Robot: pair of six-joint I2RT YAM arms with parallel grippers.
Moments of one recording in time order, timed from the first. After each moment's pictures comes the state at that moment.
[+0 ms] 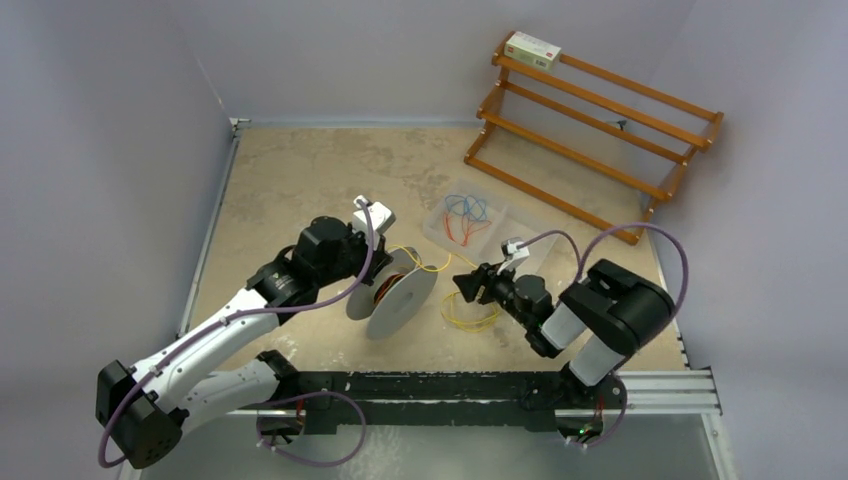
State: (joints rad) left arm -0.70 0.95 0.77 -0.29 0.10 -0.08; right arm 0.66 1.59 0.10 1.26 0.04 0.54
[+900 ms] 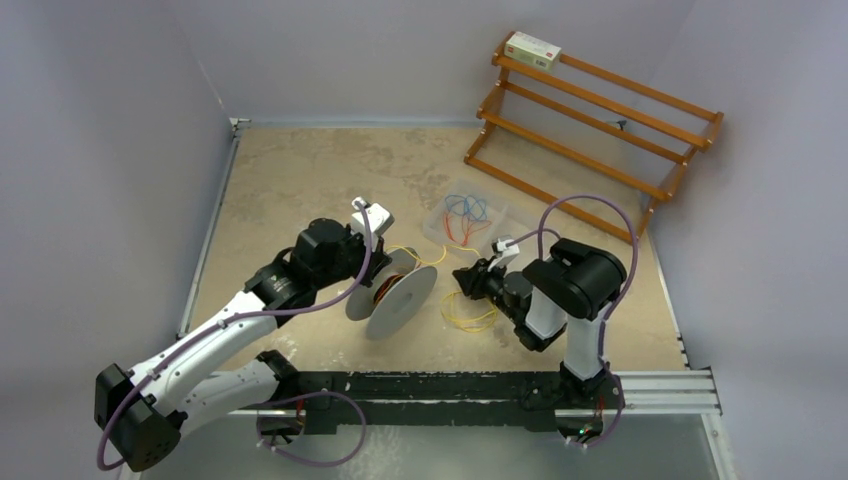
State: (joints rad) left arm -0.70 0.93 0.76 -0.29 0.10 -0.08; right arm 0.67 1.93 0.18 1.52 0.06 0.51
